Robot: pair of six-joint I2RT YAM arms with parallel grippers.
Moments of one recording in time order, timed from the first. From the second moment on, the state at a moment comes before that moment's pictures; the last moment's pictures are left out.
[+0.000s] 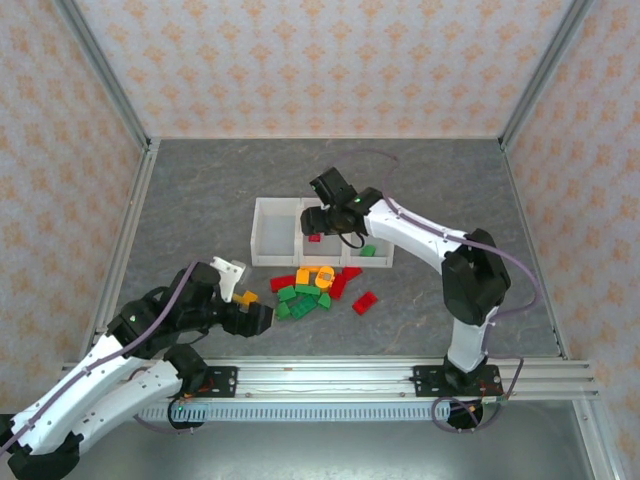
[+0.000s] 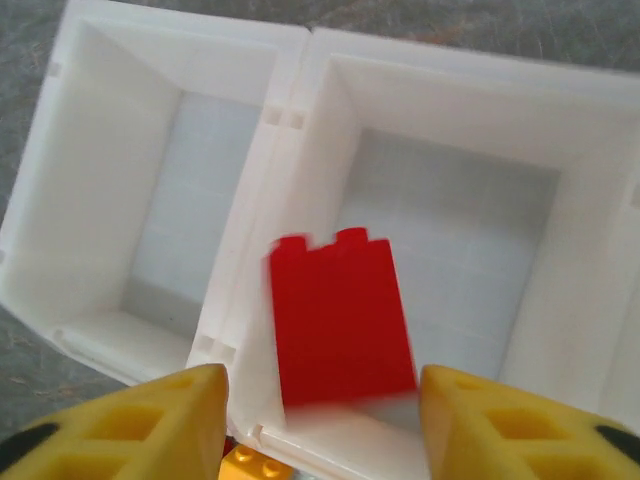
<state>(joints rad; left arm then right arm) -0.68 0.57 0.72 -0.96 0.18 -0.46 0.73 1.83 1.49 -0.64 0.01 0.51</state>
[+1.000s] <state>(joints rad) -0.68 0.57 0.72 -0.95 0.19 -0.46 0.86 1.20 0.73 -0.72 0.12 1.04</state>
